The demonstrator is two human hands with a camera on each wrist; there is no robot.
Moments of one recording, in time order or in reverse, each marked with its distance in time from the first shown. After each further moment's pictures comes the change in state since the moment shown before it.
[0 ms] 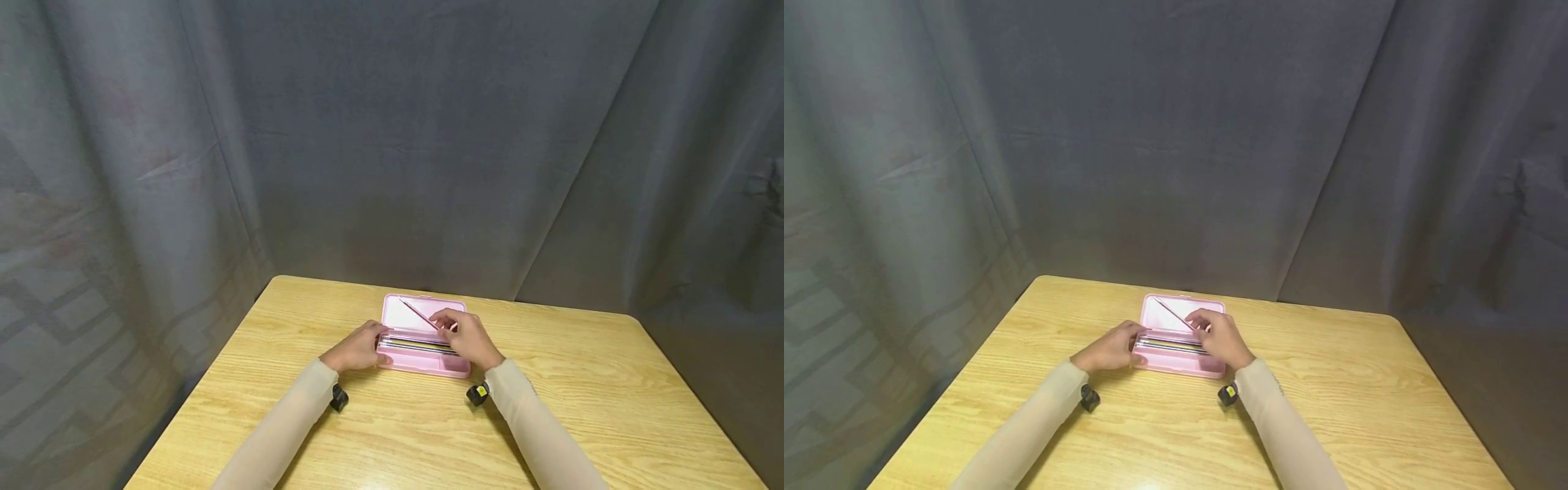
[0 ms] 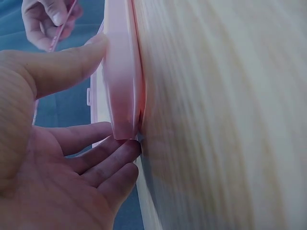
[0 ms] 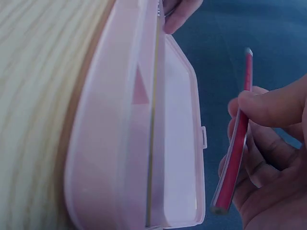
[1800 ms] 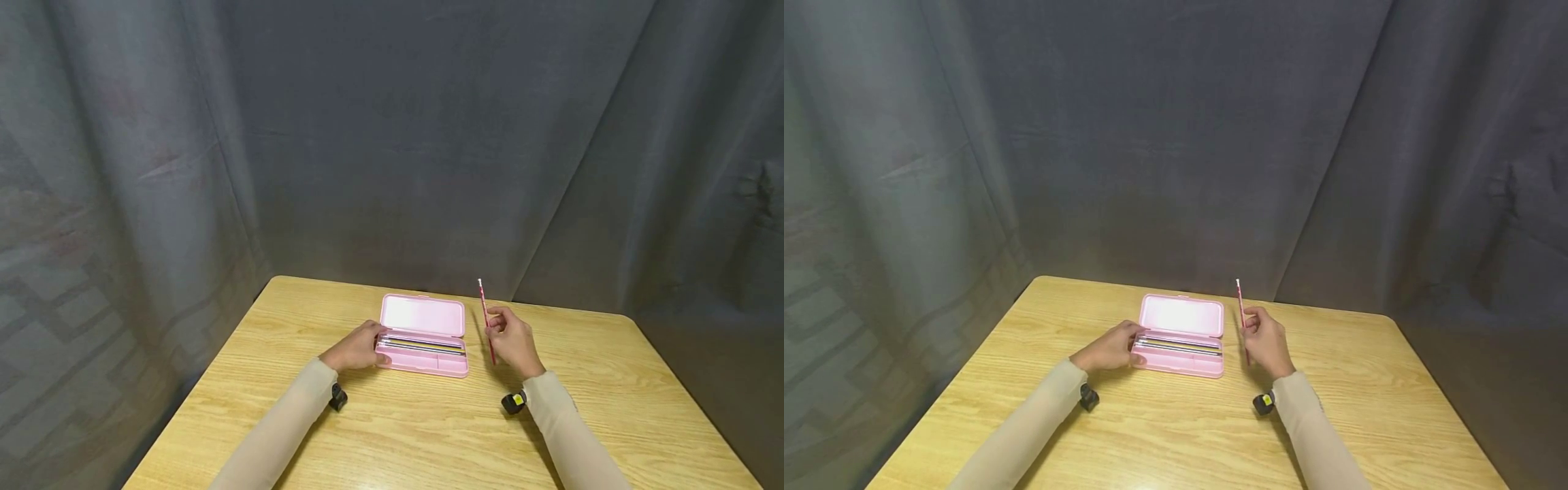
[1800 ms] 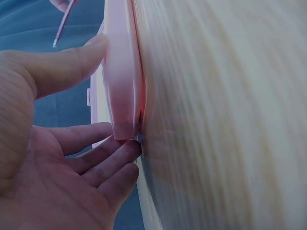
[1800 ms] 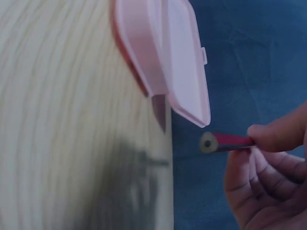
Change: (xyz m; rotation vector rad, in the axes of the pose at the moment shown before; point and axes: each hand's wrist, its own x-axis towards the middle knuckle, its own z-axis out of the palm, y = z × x) left_hand 0.001 -0.001 0.001 -0.011 -0.020 -0.013; right_hand -0.031 0.053 -0.051 -0.165 0.303 0.193
